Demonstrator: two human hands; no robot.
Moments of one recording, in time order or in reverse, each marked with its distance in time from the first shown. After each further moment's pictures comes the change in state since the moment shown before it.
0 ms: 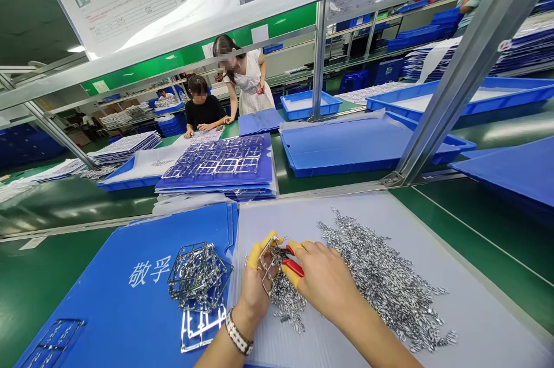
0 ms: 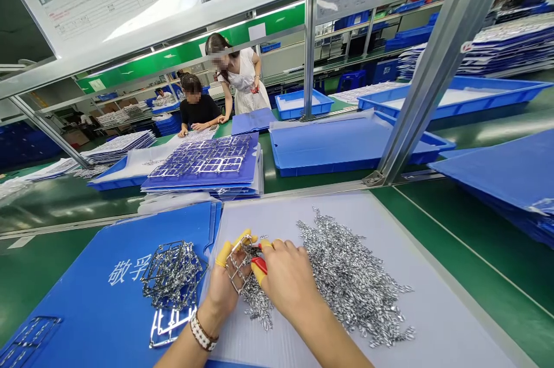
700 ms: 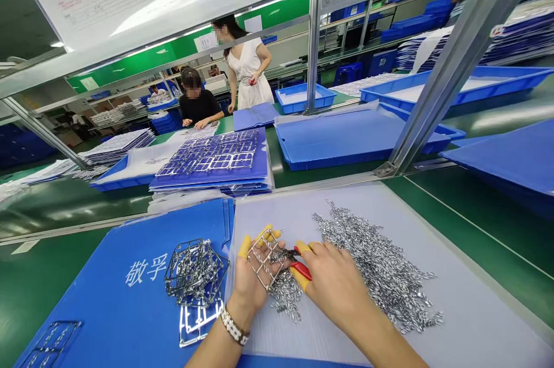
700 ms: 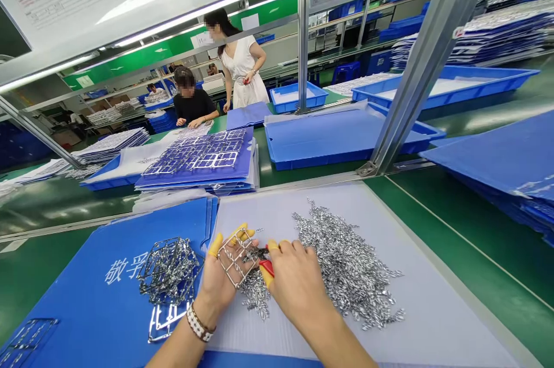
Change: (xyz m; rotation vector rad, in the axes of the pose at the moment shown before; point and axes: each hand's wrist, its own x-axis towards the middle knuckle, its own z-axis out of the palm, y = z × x) left_hand -0.004 0.010 0.008 -0.266 -0.080 -0.108; right_hand -0.018 0.011 0.009 -0.085 0.049 0.029
